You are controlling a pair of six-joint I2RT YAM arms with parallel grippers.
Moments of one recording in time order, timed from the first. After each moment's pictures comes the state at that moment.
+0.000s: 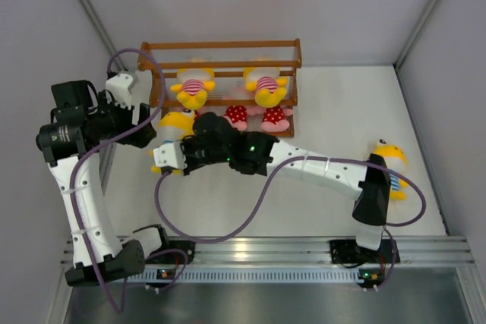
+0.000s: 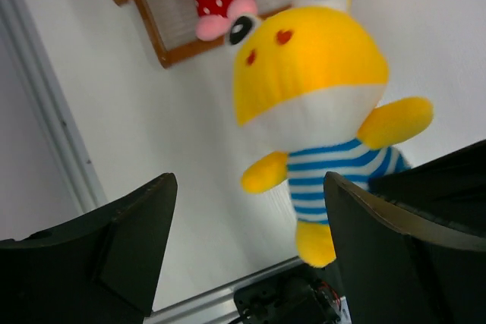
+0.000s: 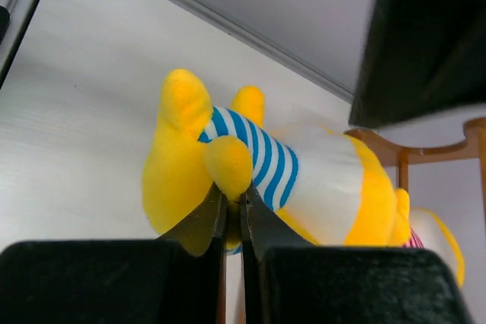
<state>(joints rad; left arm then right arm) 0.26 1.15 1.66 -1.36 0.50 0.43 1.26 1.86 1.79 -0.32 -0.16 -0.79</state>
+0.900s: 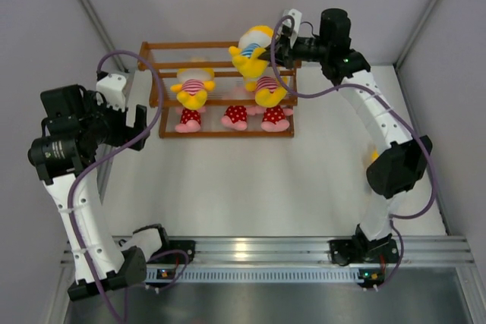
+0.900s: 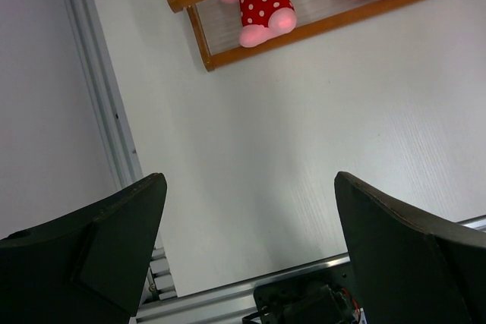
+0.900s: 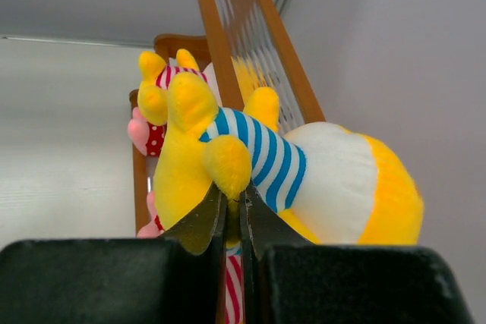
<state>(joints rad) 0.26 1.10 1.78 -1.35 0.38 0.41 0.39 1.81 1.94 -0.27 -0.91 -0.47</state>
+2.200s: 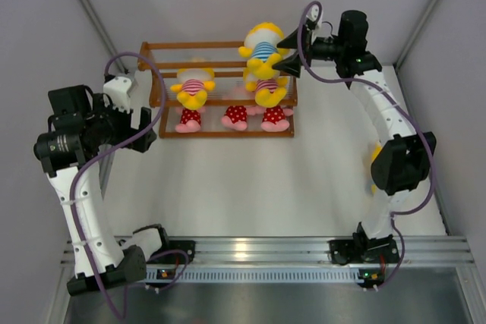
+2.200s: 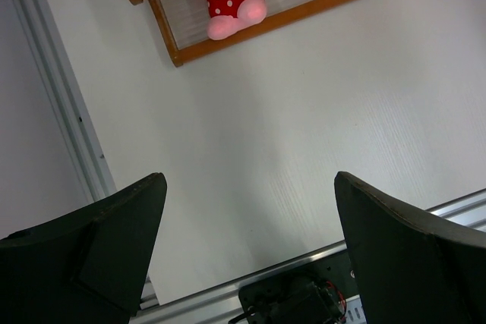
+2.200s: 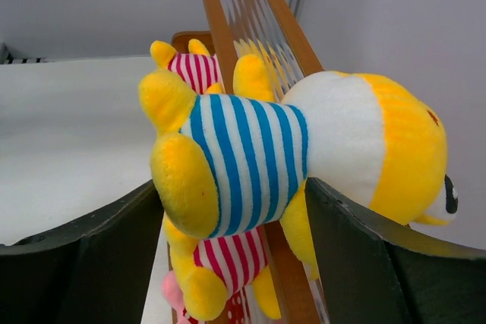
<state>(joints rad) 0.26 1.10 1.71 -1.35 0.46 0.42 0.23 1.85 1.86 -0.13 -1.13 -0.25</state>
